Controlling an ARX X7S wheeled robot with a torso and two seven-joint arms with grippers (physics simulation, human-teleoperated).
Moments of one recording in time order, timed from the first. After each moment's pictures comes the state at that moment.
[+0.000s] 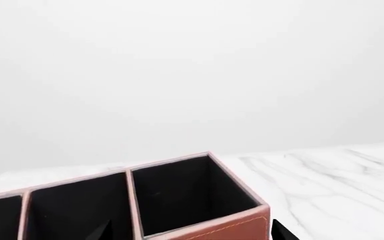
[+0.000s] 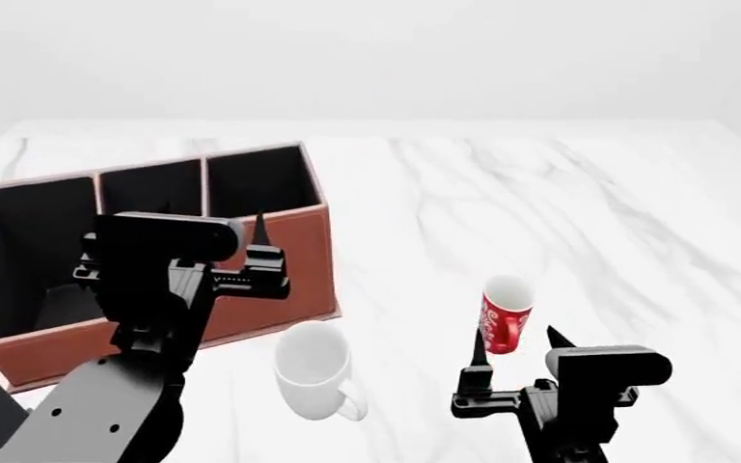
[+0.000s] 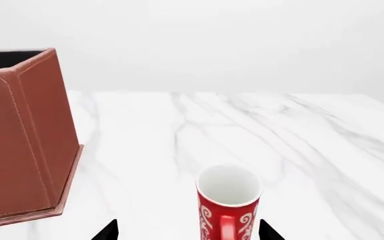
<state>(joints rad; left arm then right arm) -0.44 -0.20 0.07 0.65 -0.27 -0.98 -0.18 0.02 0.22 -0.09 -0.39 0.26 0.47 0.14</state>
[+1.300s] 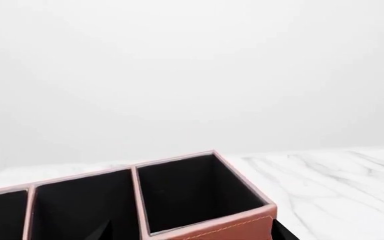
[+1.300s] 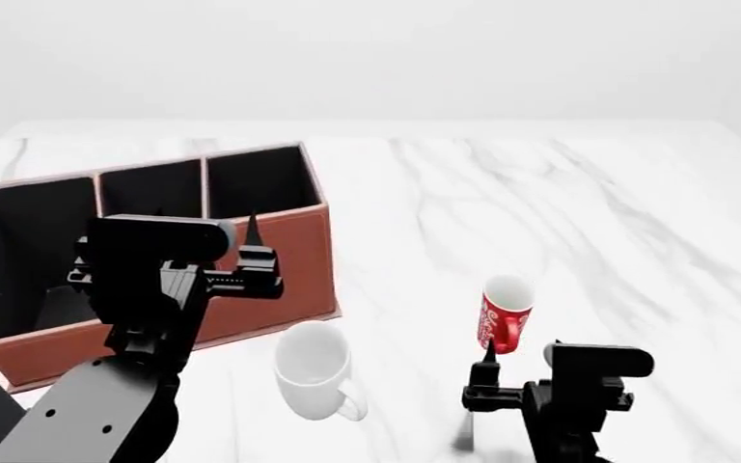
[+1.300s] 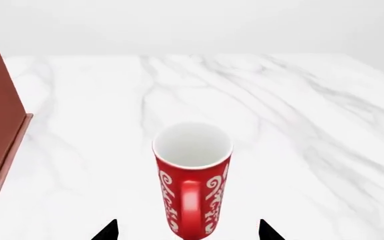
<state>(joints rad) -0.42 -0.22 0.06 0.63 -0.30 -0.95 -0.21 0.12 0.22 -0.09 -0.11 0.26 0.41 0.18</state>
